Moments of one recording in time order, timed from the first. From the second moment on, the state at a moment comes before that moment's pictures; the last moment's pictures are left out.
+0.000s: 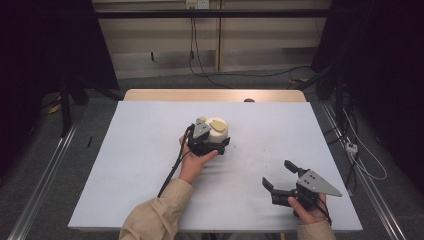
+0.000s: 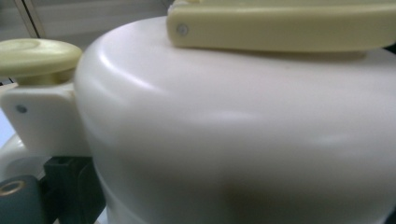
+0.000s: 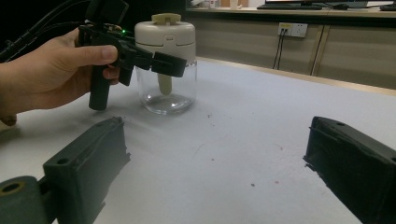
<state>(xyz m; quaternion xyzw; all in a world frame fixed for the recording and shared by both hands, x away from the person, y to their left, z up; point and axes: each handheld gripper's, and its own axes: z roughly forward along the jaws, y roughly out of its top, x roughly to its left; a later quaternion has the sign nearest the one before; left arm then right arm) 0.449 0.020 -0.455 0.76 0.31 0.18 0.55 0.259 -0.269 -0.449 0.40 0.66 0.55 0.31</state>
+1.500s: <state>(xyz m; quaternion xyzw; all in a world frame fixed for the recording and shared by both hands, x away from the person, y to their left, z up) 0.449 0.023 -0.454 0.77 0.30 0.18 0.54 0.277 -0.261 -0.450 0.40 0.68 0.54 0.30</state>
